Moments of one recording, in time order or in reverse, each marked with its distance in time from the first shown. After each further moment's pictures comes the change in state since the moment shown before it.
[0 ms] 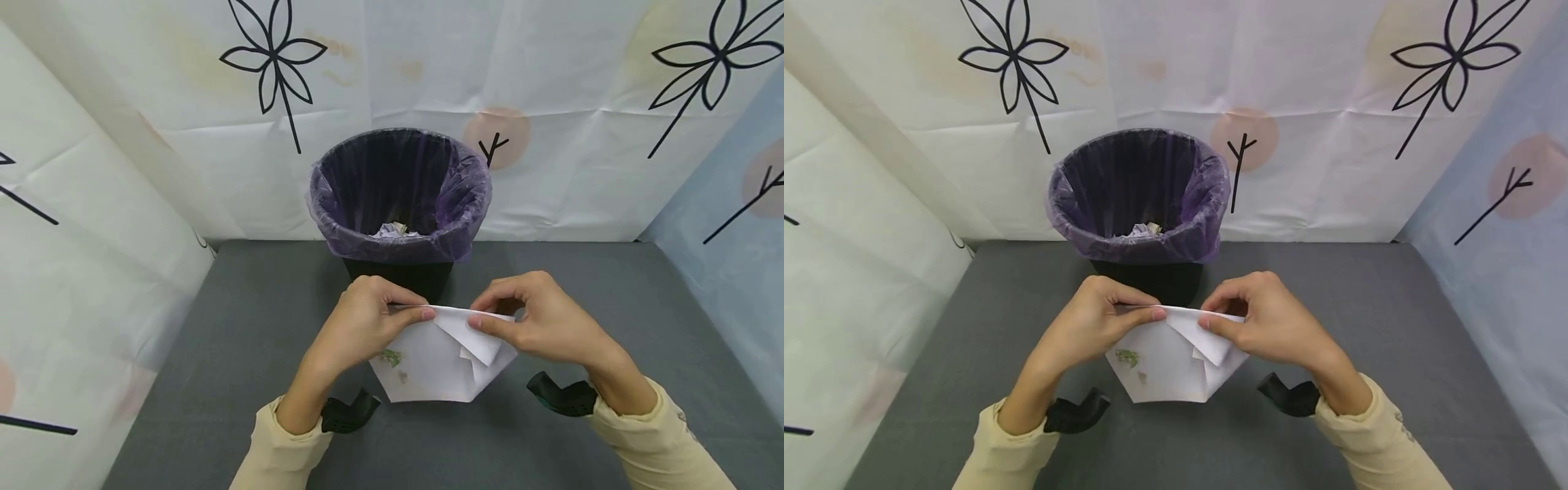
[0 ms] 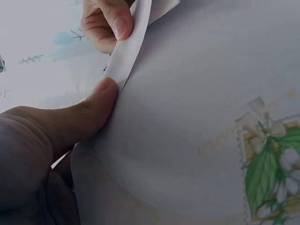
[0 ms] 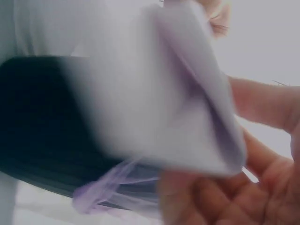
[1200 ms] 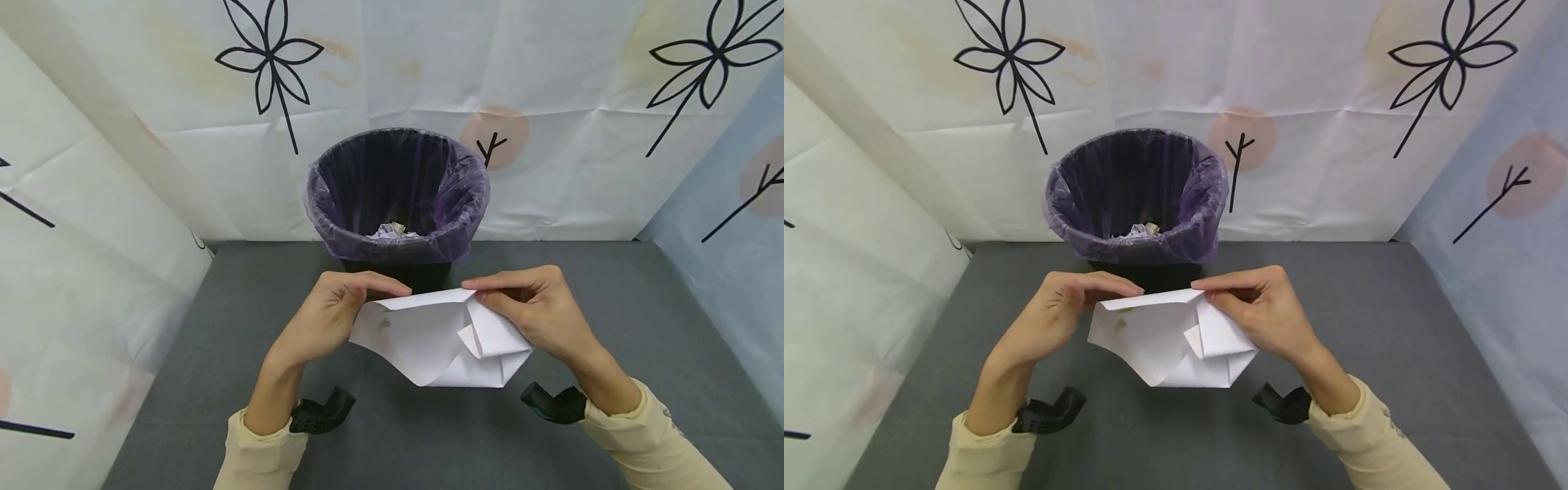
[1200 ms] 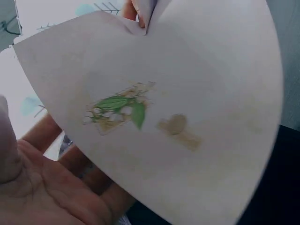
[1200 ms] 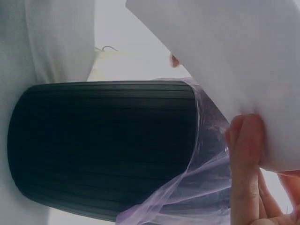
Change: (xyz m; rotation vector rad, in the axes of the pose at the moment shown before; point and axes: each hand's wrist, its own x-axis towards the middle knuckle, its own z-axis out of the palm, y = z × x) left_hand -0.012 -0.028 -0.028 -0.430 -0.032 0.143; right_hand 0.002 0.016 0.009 0.430 0.255 -0.016
